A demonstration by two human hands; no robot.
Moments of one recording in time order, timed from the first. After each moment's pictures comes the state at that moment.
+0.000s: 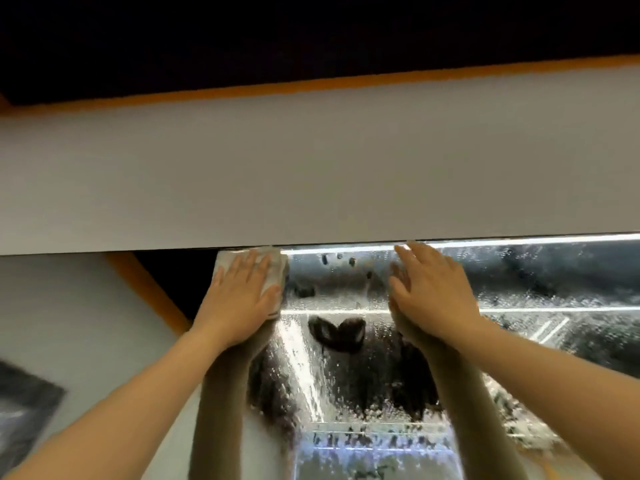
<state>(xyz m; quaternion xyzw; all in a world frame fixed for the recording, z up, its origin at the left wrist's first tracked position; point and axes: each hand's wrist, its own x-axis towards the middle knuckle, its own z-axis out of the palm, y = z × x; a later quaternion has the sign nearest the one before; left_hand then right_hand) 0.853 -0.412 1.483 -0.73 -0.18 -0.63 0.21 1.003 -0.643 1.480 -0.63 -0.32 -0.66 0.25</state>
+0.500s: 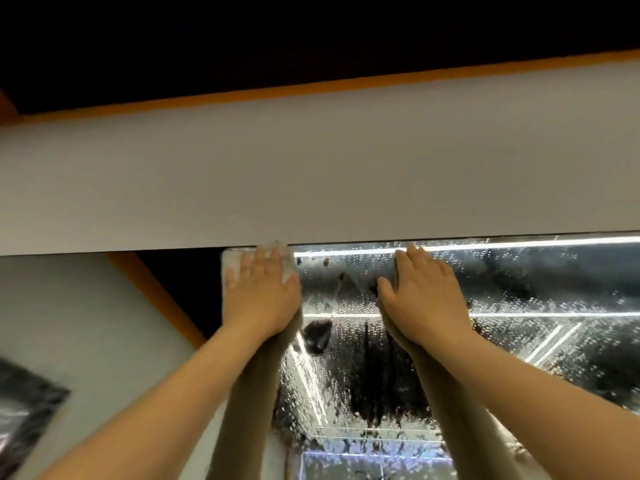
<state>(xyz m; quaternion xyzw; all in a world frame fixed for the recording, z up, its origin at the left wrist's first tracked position) 0.907 -0.481 1.491 -0.68 -0.23 -0.68 0.13 1.028 -0.655 1.481 -0.64 -0.32 -0.65 0.27</state>
